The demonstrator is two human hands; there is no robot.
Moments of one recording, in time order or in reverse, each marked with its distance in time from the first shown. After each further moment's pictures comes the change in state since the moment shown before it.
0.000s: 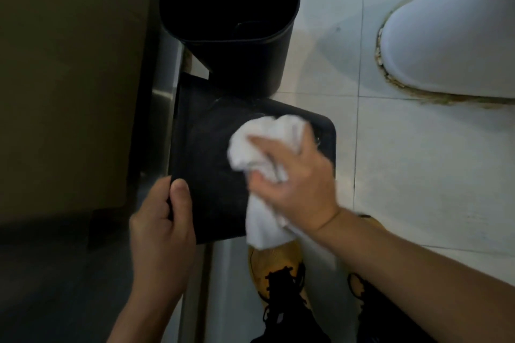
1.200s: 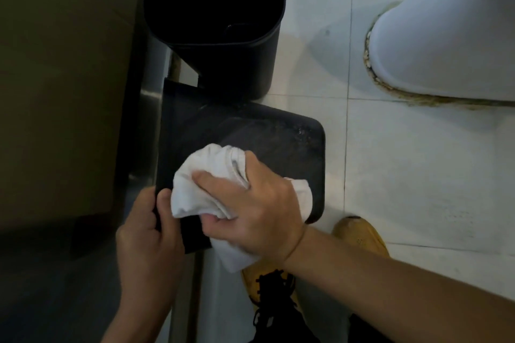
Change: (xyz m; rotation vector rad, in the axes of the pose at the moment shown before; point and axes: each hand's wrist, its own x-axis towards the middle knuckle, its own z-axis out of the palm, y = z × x) left_hand -0.004 -0.004 0.004 0.007 0.021 -0.079; right_hand -0.015 -0.038 0.014 0.041 0.039 -0.253
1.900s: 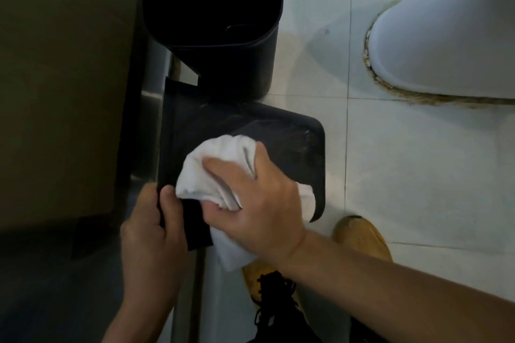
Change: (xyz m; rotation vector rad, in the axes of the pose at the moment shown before) left_hand 0.000 0.012 0.000 0.081 -0.004 -0.010; right_hand 0.006 -0.004 -0.007 0.020 0.004 0.211
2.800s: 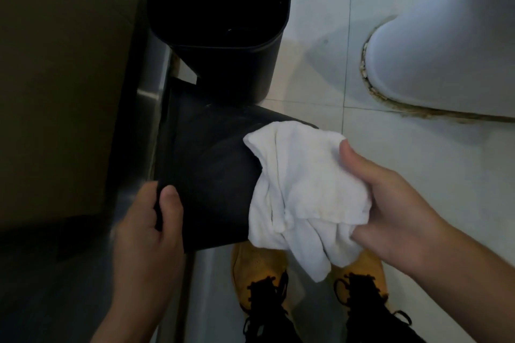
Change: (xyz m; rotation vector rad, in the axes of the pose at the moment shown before) left_hand -0.001 0.009 -0.001 -0.164 -0.055 -0.041; right_hand 0.022 0.034 -0.126 1.264 -0.229 1.424
